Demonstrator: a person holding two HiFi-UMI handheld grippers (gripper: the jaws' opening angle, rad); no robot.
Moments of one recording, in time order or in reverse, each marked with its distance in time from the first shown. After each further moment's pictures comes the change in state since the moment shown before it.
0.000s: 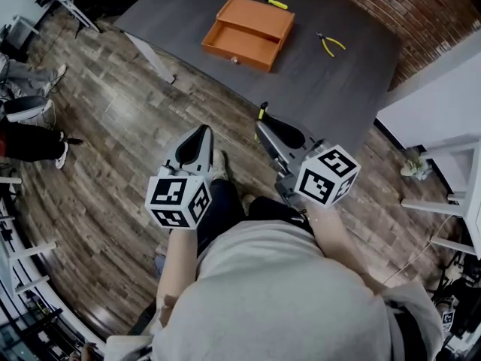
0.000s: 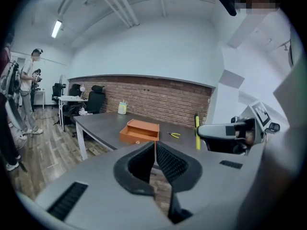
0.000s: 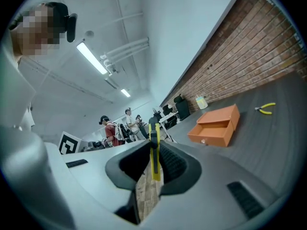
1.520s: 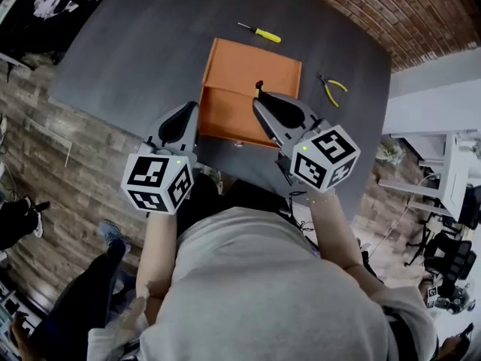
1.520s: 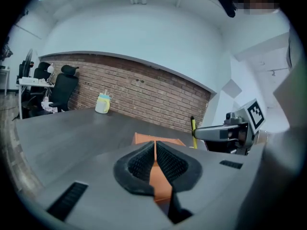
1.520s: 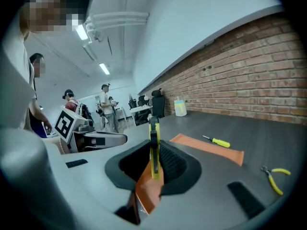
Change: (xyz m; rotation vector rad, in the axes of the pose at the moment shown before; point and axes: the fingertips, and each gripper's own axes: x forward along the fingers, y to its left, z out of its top) left arm 0.314 0.168 0.086 -0.036 0.077 -0.341; right arm 0.232 -0.215 0.122 -0.228 0.151 -0.356
